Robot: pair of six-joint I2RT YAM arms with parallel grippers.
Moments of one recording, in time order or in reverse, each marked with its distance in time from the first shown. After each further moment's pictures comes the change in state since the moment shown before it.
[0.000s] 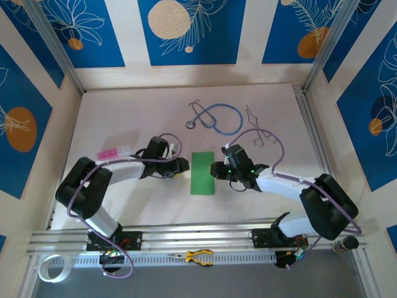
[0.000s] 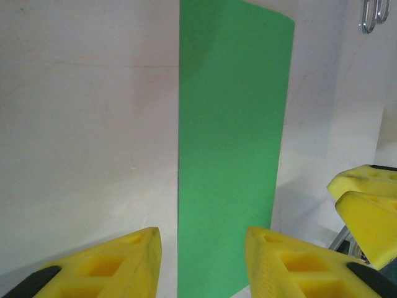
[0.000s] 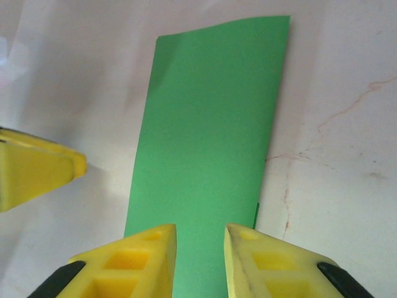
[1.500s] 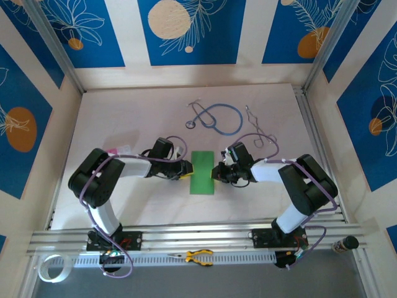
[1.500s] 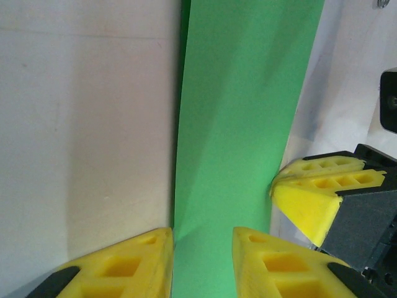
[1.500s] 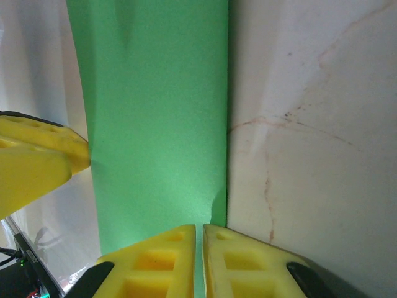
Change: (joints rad) left arm -0.017 0.140 0.031 0.088 0.098 -0.048; right arm -0.124 0.247 0.036 0.036 -0.314 0.051
